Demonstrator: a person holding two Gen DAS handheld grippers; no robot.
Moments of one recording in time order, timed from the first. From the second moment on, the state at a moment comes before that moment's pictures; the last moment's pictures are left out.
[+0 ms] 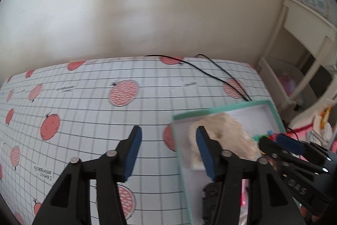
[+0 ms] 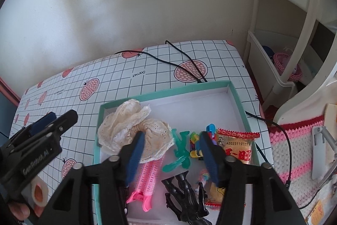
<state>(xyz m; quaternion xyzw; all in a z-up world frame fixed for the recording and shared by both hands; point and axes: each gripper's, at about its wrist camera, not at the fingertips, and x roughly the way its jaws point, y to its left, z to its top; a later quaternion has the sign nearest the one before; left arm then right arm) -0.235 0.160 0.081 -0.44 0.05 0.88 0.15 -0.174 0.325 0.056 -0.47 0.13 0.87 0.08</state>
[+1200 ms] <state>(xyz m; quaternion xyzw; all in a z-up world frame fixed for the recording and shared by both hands) -0.250 0.108 0.080 -0.43 0.00 0.90 0.06 -0.175 0.309 0.062 -0.45 0.12 0.88 0.08</state>
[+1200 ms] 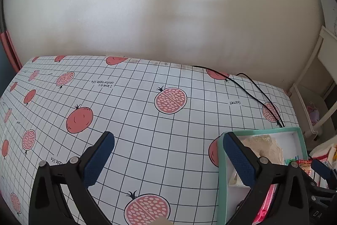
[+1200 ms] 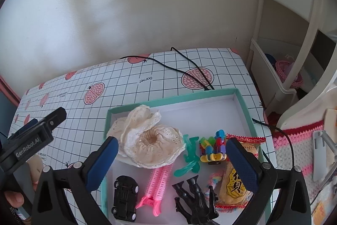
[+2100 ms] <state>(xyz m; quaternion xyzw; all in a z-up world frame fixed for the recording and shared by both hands) -0.109 0.055 0.167 -0.35 0.05 0.94 0.04 -0.049 0.247 0.144 -0.40 0.14 0.90 0.09</state>
